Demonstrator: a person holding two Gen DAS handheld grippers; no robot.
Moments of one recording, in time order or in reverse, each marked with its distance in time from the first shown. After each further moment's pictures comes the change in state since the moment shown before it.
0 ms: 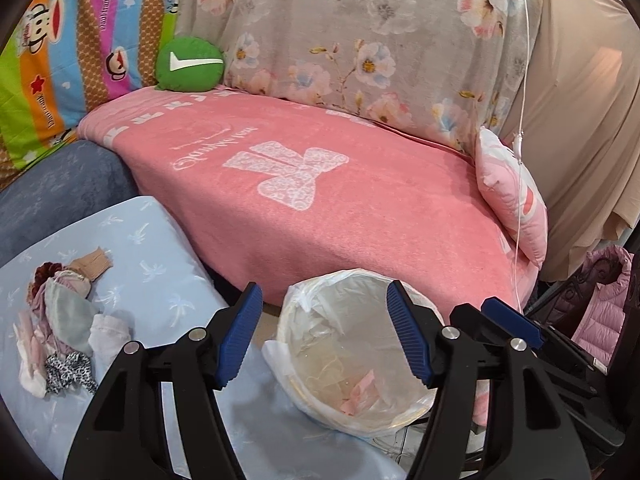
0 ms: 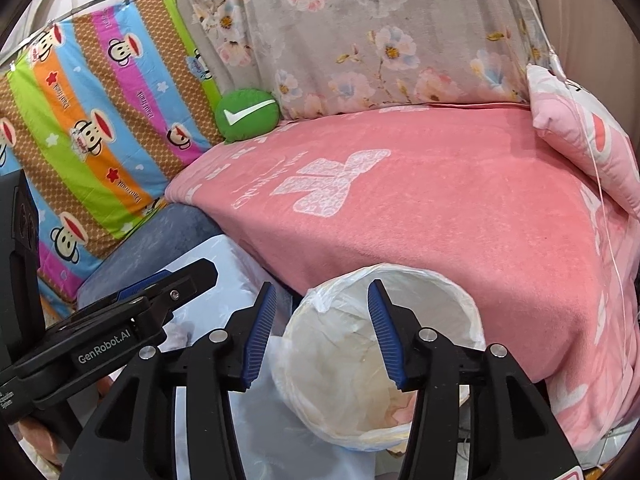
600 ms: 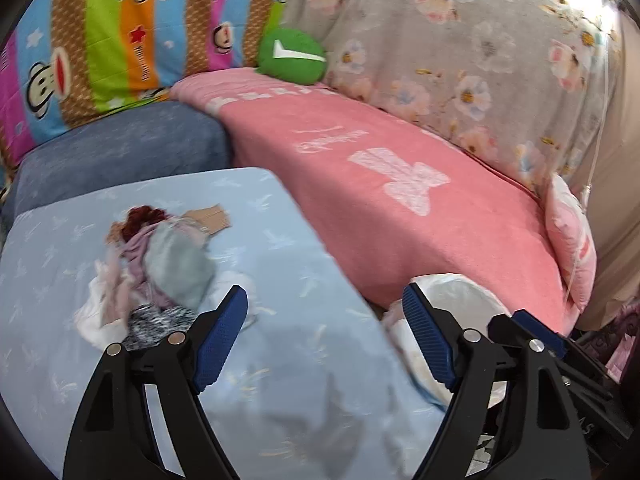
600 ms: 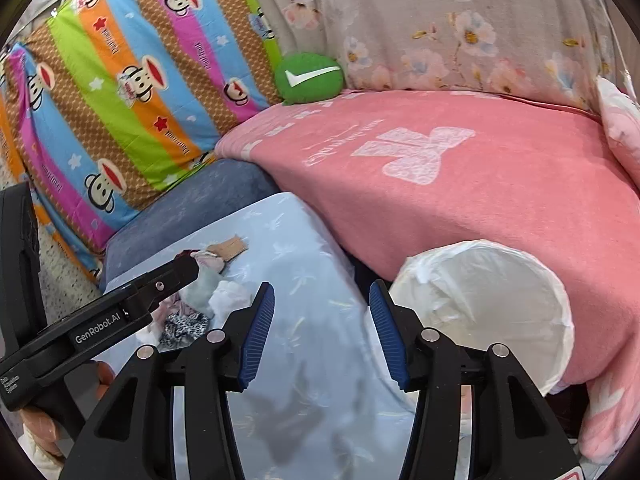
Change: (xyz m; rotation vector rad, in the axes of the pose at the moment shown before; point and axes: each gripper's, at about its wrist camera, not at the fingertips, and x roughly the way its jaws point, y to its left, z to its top) left arm -0.044 0.113 -0.033 -0.212 -0.034 0.201; right arm 0.031 0.108 -0.033 -0.127 0.095 0.124
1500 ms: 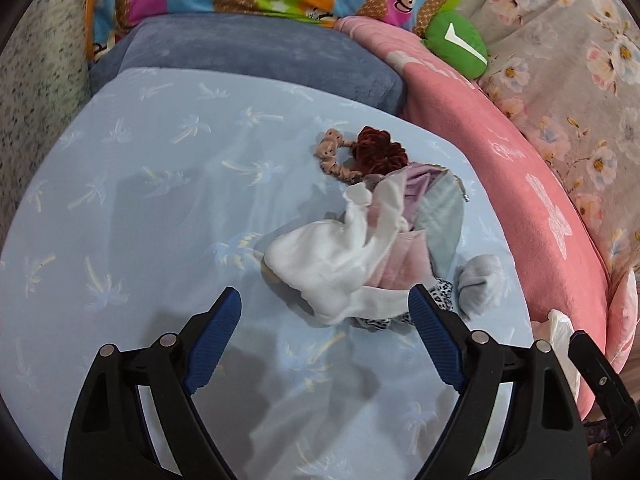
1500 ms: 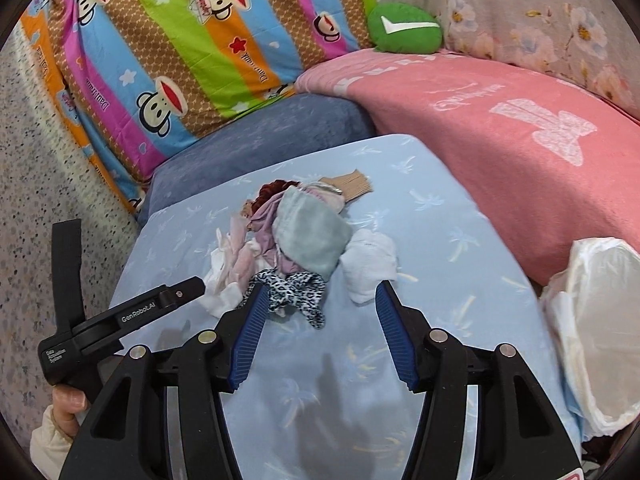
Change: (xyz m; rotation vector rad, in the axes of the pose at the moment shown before) left arm 0.008 0.212 -0.047 -0.400 0.129 0.196; right arm 0.106 0.153 -0.038 -0.161 0.173 0.161
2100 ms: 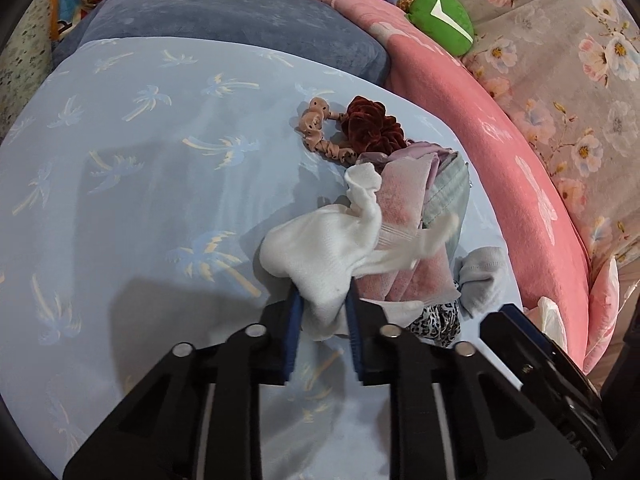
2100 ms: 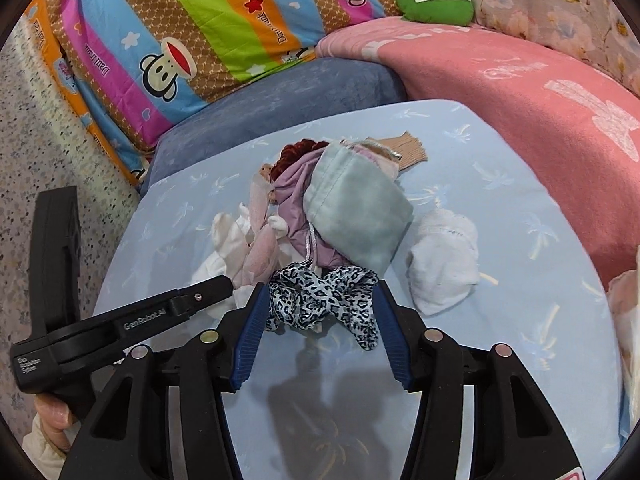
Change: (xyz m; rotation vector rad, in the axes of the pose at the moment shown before) left arm 0.028 0.015 0.007 0.027 0.101 -0.112; right arm 0.084 0.031 -0.001 -0.034 0.104 0.043
